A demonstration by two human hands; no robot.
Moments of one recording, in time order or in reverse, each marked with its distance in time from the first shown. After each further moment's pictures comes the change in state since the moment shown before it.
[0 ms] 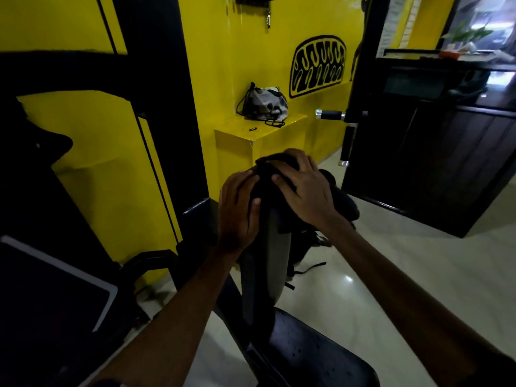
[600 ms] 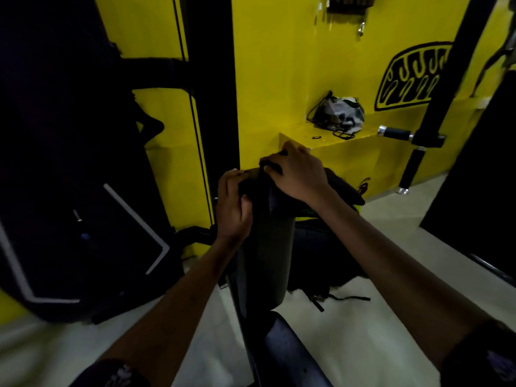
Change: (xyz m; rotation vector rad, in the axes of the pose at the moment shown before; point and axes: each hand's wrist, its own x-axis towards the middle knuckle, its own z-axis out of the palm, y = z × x) left_hand 0.003 0.043 0.014 0.257 0.129 -0.386; right_hand 0.060 0.014 -0.027 0.005 -0.411 -0.153
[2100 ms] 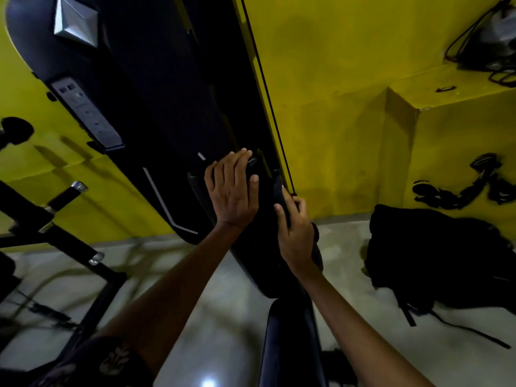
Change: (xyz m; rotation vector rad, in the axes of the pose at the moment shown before) left_hand 0.009 0.043 0.078 1.194 0.121 0.221; right_hand -0.071 0.067 0.168 1.211 0.247 0.086
